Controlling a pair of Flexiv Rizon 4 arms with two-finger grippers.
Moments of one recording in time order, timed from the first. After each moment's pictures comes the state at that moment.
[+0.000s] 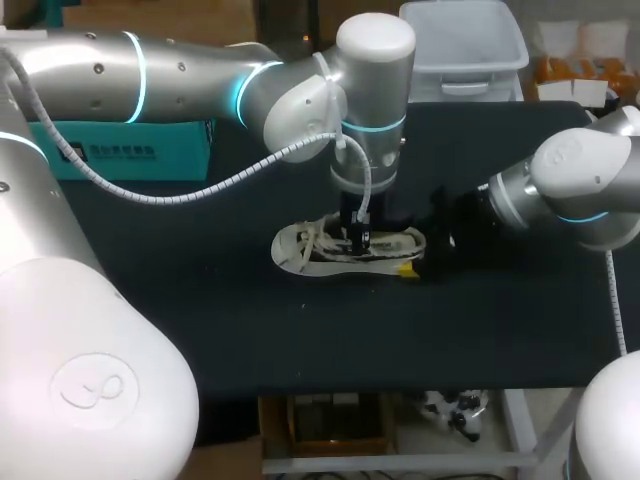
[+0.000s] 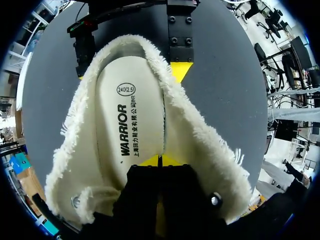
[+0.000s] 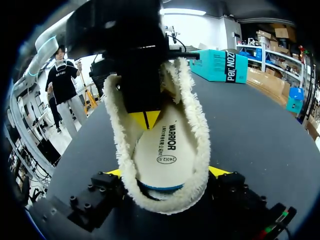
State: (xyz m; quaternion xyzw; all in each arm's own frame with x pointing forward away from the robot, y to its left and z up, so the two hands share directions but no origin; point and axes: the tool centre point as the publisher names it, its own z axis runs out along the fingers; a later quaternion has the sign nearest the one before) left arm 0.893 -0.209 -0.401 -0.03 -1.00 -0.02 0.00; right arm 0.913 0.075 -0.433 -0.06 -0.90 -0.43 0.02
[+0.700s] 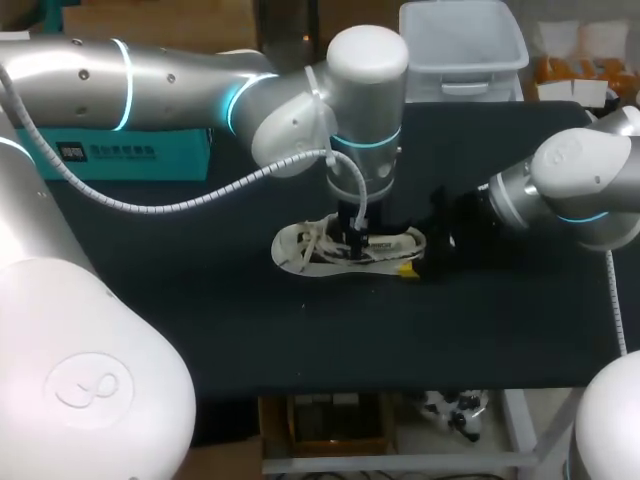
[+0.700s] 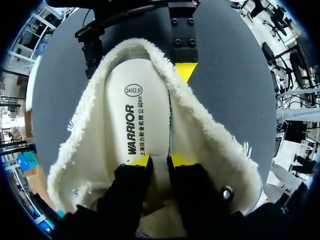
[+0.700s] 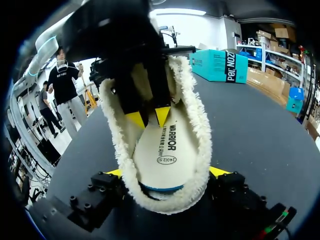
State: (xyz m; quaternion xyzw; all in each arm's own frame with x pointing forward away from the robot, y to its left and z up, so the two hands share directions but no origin) left arm 0.900 -0.211 -0.399 -0.03 -1.00 0.00 -0.05; right arm 0.913 0.074 -0.433 -0.06 -0.90 -0.43 0.02
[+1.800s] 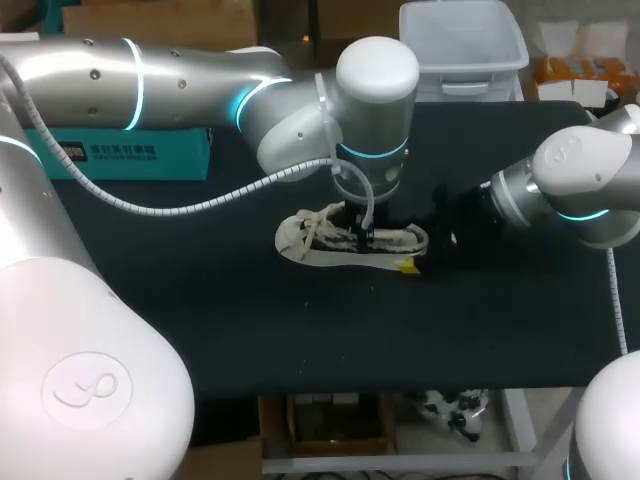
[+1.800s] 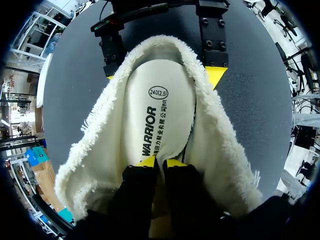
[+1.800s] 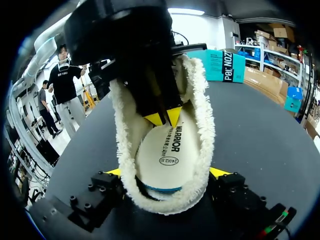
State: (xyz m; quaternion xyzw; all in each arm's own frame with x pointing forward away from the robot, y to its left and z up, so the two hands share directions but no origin) left arm 0.935 -0.221 -0.398 -0.02 -0.99 0.00 -0.11; right arm 0.919 0.071 -0.432 -0.06 -0.90 -0.43 0.02
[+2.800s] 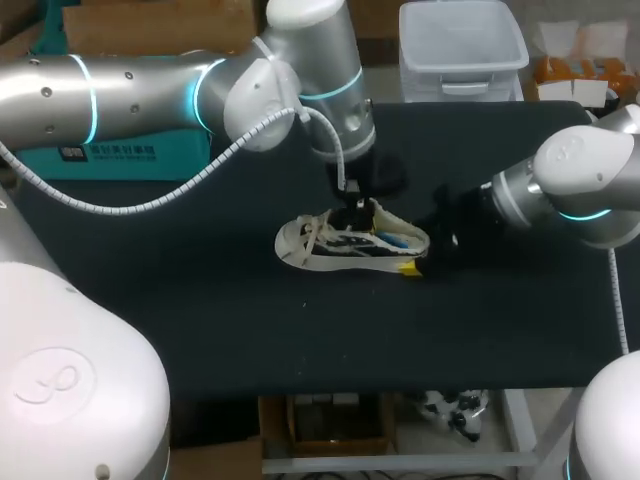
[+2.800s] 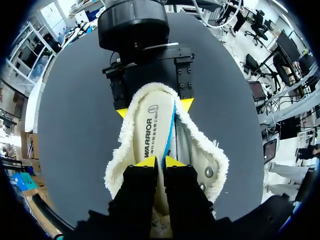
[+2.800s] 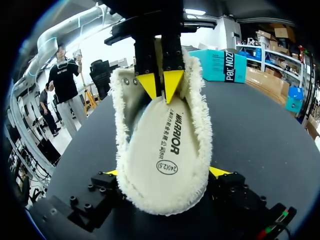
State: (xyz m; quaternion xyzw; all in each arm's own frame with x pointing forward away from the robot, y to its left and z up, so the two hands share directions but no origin) left arm 0.922 -0.236 -0.354 -0.09 -0.99 0.13 0.00; right arm 0.915 0.070 -0.432 -0.06 -0.90 -0.43 0.02
